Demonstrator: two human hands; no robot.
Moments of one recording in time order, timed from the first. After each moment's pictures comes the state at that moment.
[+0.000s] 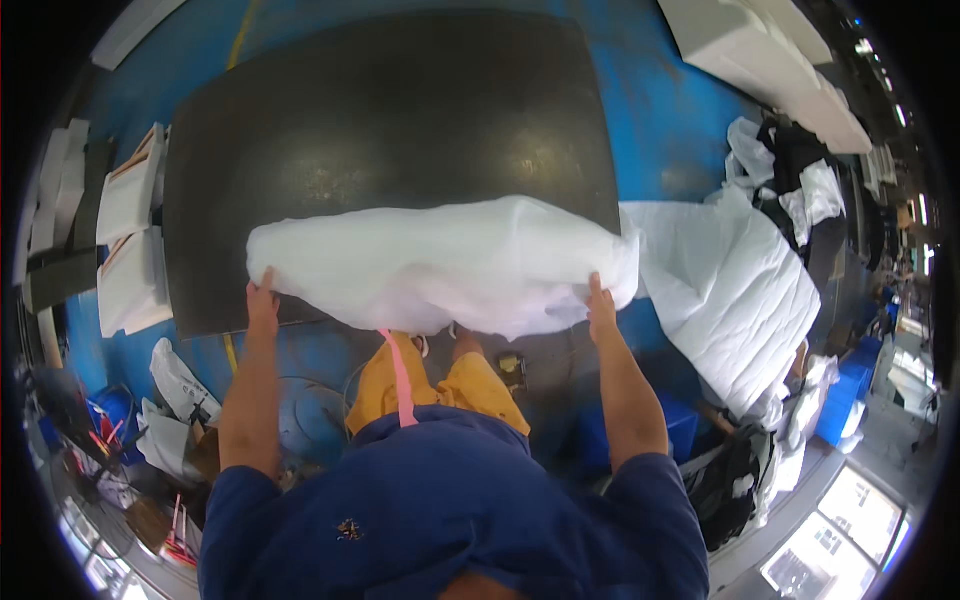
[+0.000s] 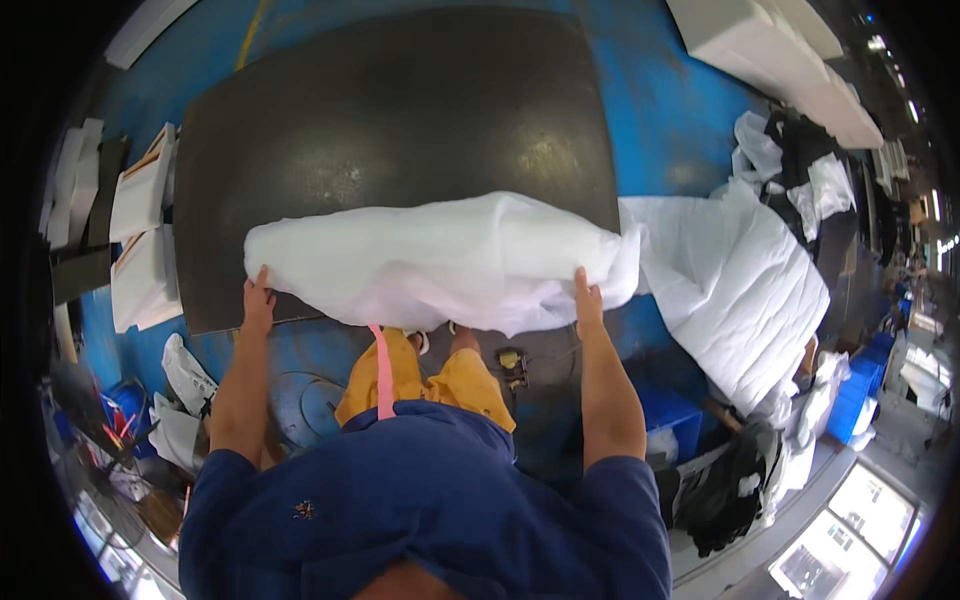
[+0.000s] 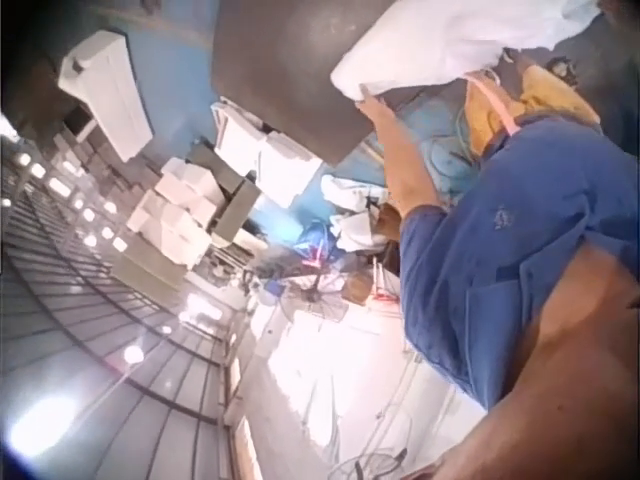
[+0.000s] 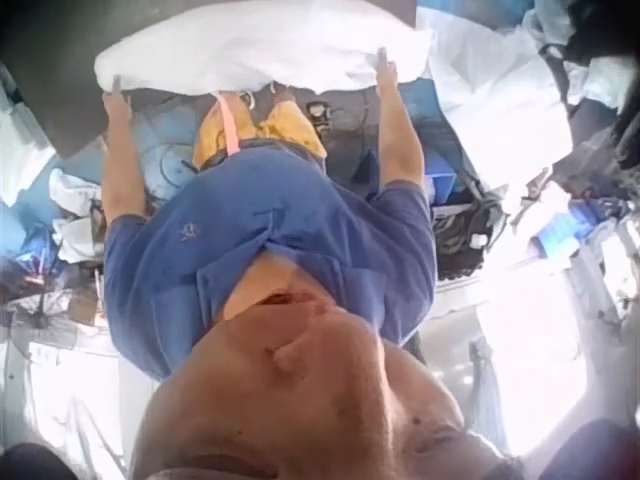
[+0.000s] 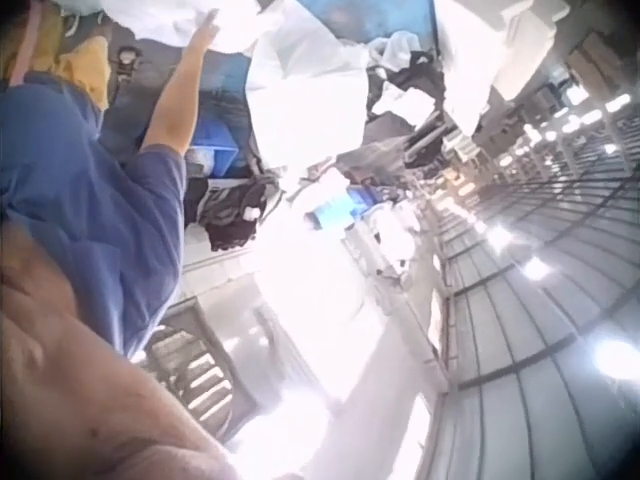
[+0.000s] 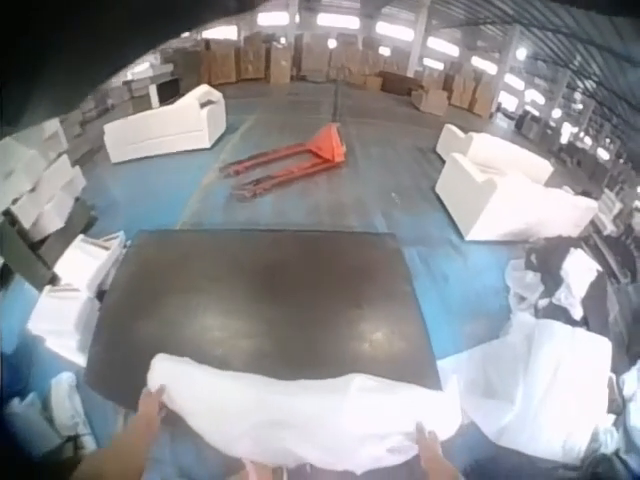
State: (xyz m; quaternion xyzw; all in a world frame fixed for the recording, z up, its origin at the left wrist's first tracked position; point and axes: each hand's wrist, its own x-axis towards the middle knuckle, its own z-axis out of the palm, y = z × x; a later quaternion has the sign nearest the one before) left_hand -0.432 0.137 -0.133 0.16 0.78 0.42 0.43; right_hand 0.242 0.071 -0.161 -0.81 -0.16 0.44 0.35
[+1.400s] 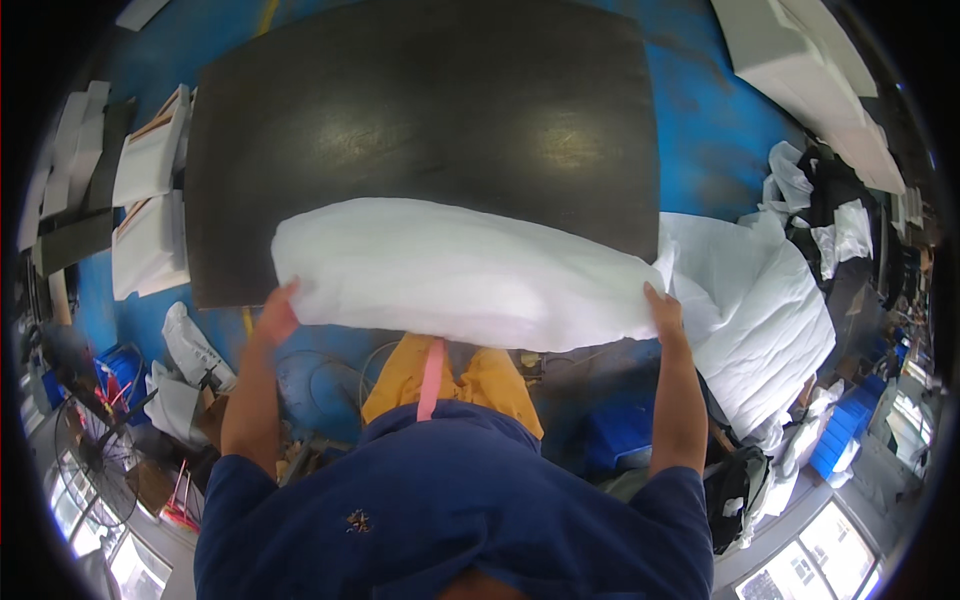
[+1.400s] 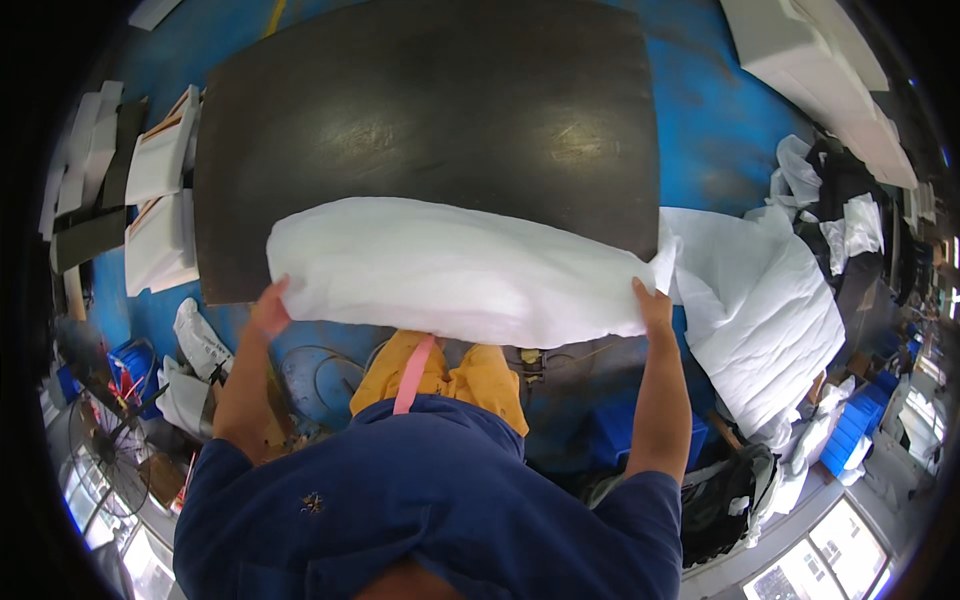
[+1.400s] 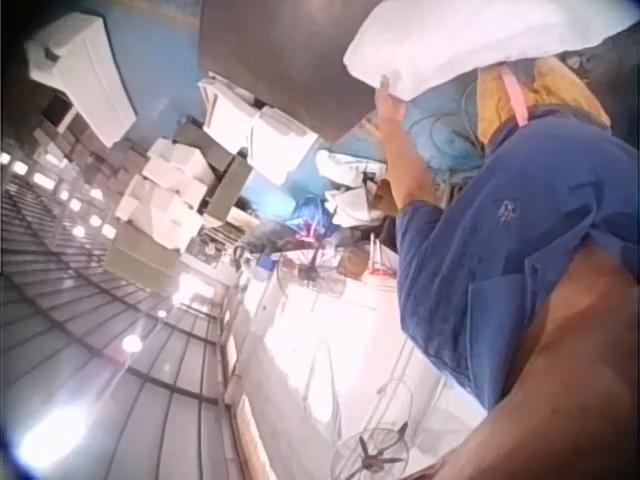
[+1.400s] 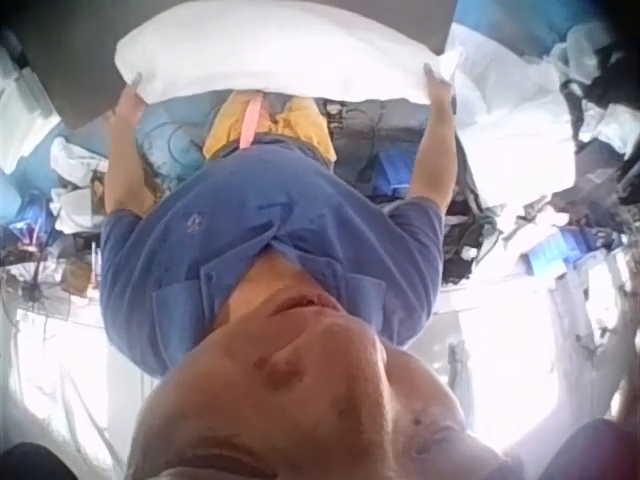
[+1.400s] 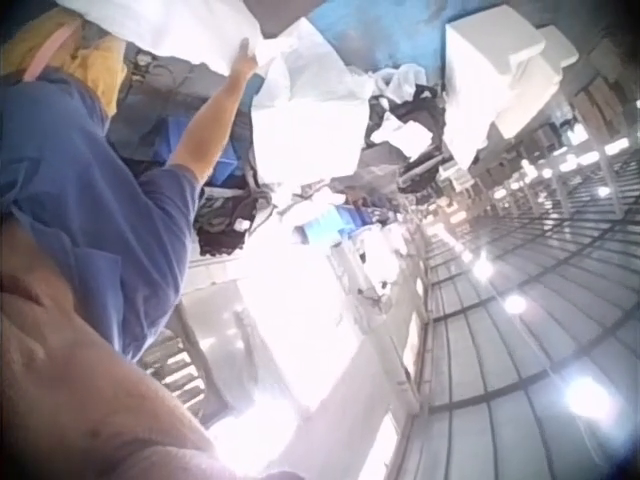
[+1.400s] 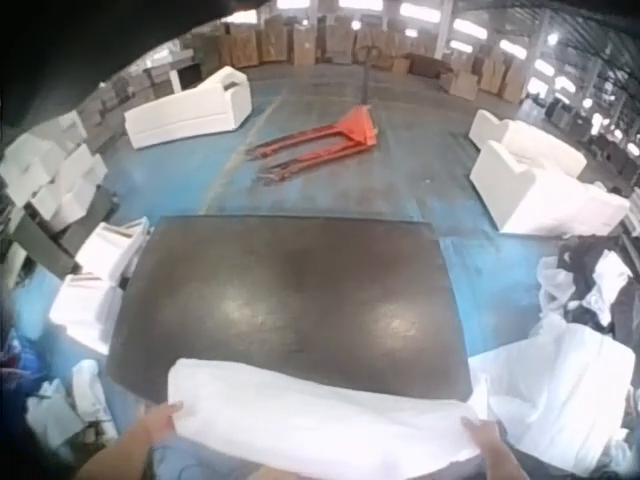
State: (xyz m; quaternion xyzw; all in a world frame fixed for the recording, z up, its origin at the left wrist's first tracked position) left_hand -0.474 0.130 -0.089 0.01 0.58 0.34 0.74; right_hand 0.275 0.141 -0.108 -0.86 -0.30 0.39 0.15
